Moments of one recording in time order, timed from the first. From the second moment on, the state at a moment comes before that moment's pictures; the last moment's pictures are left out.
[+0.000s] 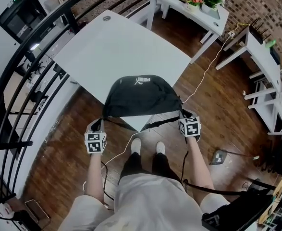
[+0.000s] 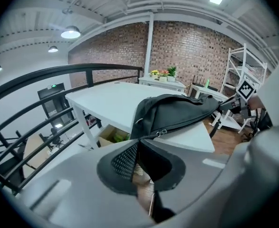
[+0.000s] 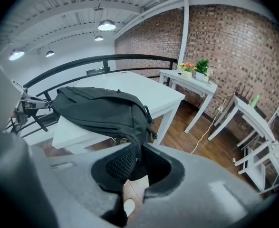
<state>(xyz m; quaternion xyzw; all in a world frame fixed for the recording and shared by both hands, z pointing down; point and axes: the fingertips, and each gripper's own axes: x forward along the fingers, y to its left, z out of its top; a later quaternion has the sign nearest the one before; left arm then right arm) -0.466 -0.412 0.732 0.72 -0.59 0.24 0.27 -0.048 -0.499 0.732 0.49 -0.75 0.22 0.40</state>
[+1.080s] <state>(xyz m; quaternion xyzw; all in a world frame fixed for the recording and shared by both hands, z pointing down) -0.196 -0.098 0.532 0.77 -0.63 0.07 0.12 0.014 -0.138 0.549 0.48 -0.86 0.14 0.10</state>
